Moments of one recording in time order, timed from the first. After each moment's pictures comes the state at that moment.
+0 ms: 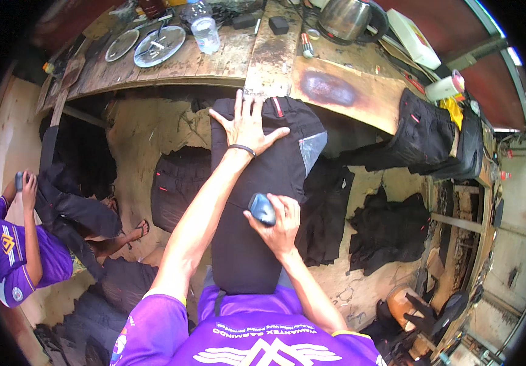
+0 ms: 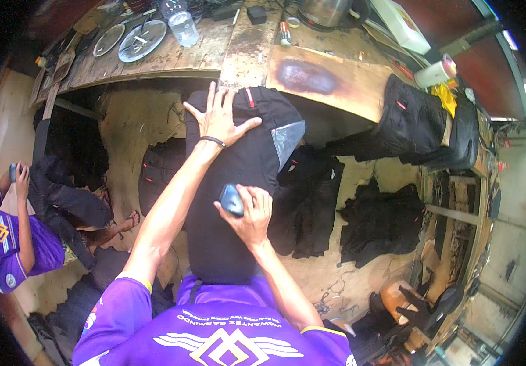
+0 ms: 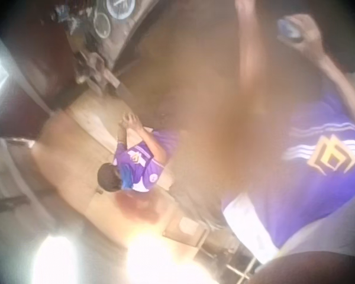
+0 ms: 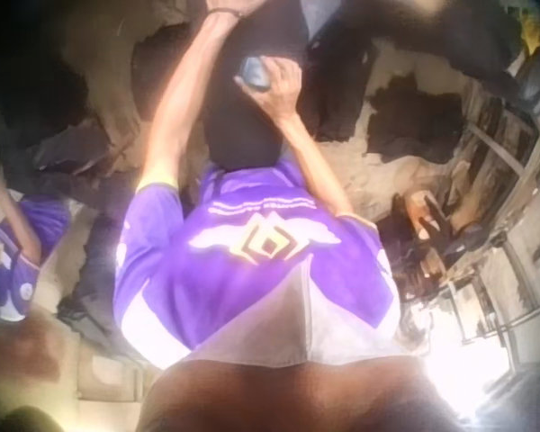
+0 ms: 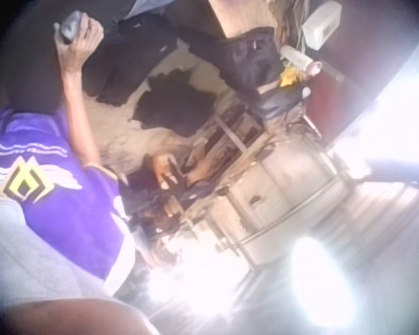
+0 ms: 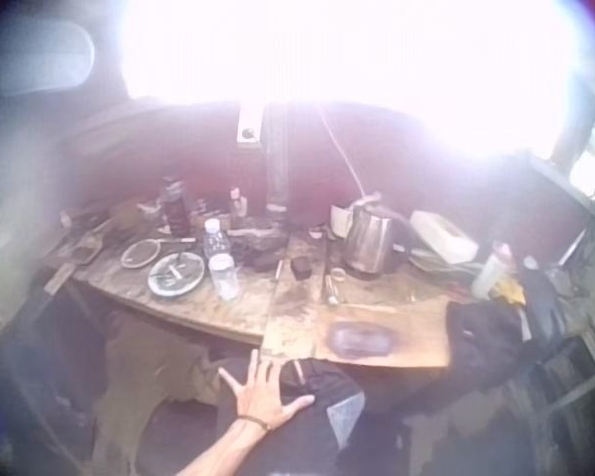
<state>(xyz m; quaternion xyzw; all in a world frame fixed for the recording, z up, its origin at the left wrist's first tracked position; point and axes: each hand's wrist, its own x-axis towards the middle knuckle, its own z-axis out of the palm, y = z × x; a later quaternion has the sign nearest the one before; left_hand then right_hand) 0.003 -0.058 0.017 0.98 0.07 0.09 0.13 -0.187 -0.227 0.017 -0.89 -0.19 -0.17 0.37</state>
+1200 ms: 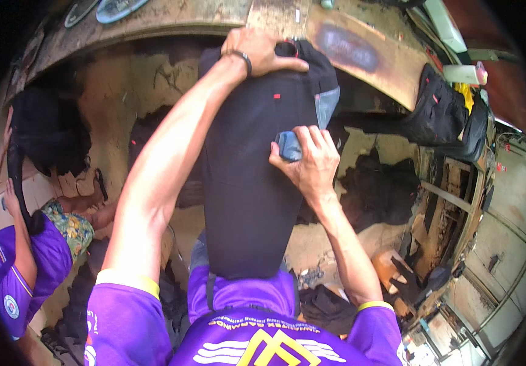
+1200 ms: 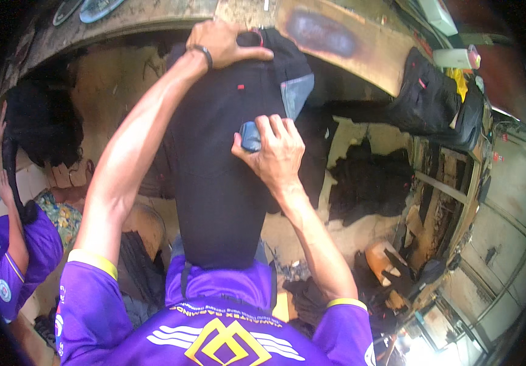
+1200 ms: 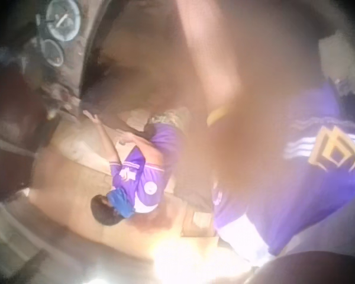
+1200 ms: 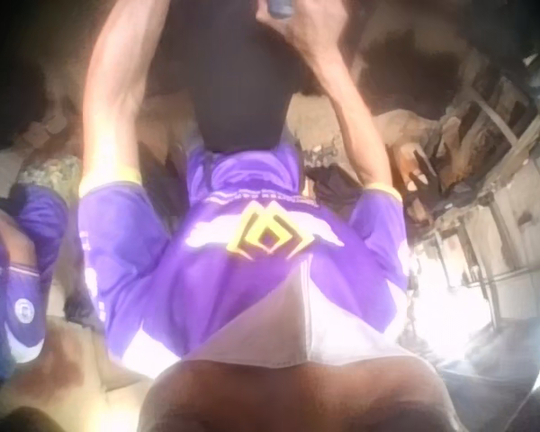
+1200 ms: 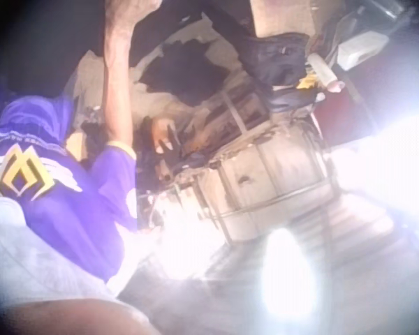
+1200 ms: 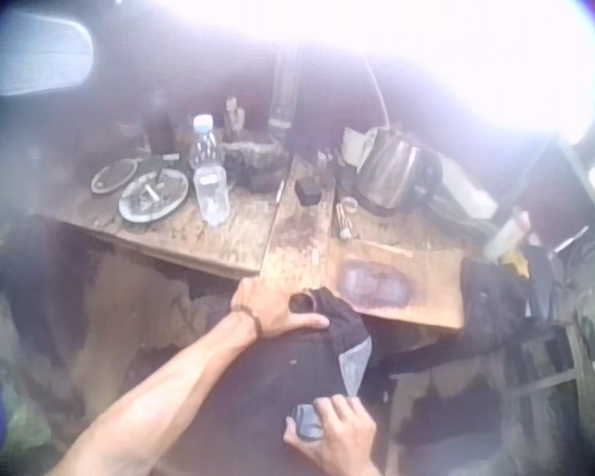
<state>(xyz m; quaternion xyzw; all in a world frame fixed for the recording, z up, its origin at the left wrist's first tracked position) 0.101 -0.011 0.030 0.98 -0.06 -0.05 0.18 -0.078 -0.234 0.043 -0.94 -0.24 -0.10 0.21</state>
